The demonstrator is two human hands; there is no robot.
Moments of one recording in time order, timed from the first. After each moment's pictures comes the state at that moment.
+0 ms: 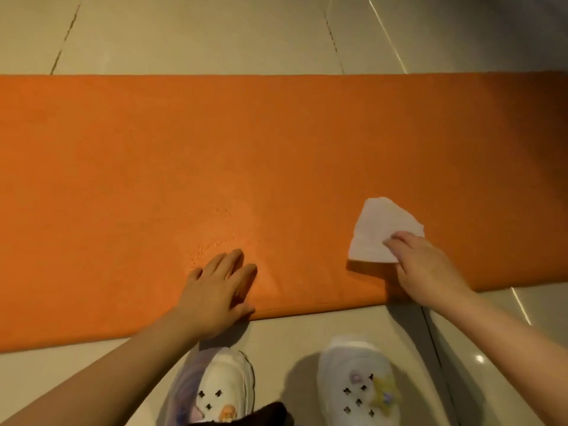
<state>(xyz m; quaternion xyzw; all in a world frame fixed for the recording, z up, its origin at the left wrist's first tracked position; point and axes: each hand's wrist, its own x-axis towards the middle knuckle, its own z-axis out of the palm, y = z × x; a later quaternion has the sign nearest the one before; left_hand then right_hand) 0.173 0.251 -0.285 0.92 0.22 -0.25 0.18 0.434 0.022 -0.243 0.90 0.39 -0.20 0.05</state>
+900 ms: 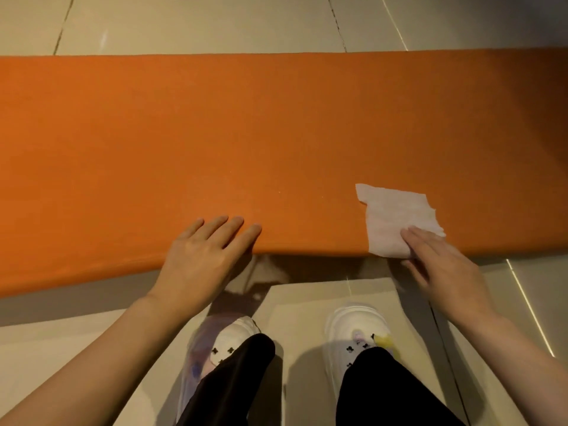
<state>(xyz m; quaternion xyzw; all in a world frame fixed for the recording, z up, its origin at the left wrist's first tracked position) 0.149 0.252 -0.233 0.99 0.10 0.09 0.00 0.401 -0.036 -0.254 0.89 0.46 -0.02 -0.06</state>
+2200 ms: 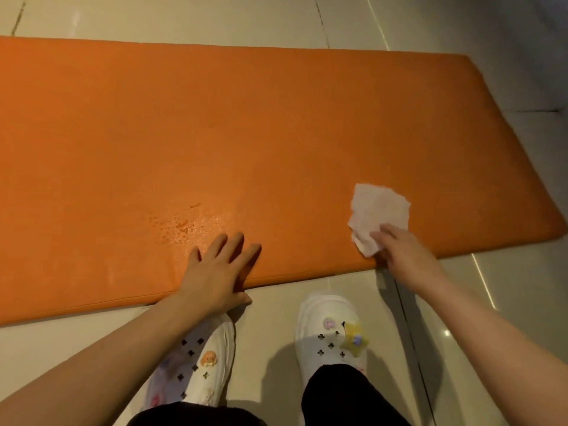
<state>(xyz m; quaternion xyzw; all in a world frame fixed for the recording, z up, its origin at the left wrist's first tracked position) 0.177 0.205 -0.298 0.95 0.20 -0.22 0.13 0.427 -0.028 -0.260 0.90 0.36 -0.22 0.07</state>
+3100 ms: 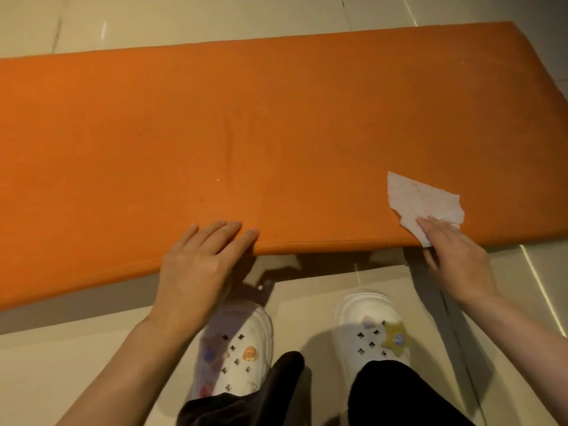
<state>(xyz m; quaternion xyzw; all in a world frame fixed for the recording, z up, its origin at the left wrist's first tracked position) 0.129 0.236 -0.215 0.98 0.17 0.12 0.04 0.407 -0.036 -0.268 0.91 0.41 -0.05 -0.02</state>
